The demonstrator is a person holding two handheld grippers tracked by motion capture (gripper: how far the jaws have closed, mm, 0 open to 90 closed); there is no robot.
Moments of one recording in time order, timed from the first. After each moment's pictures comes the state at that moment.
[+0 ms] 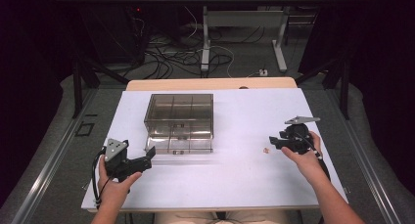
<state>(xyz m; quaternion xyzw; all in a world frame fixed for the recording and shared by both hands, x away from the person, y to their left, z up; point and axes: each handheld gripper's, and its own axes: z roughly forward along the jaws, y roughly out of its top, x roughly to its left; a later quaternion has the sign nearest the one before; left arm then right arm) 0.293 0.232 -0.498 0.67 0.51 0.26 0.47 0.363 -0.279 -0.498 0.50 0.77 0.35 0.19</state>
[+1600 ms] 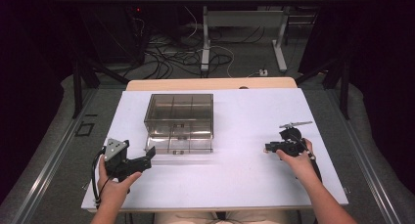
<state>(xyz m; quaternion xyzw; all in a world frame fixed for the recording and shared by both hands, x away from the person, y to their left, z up) 0.294 0.233 -0.499 0.67 0.51 0.25 0.47 0.373 -0.274 -0.532 0.55 0.76 0.34 0.09</state>
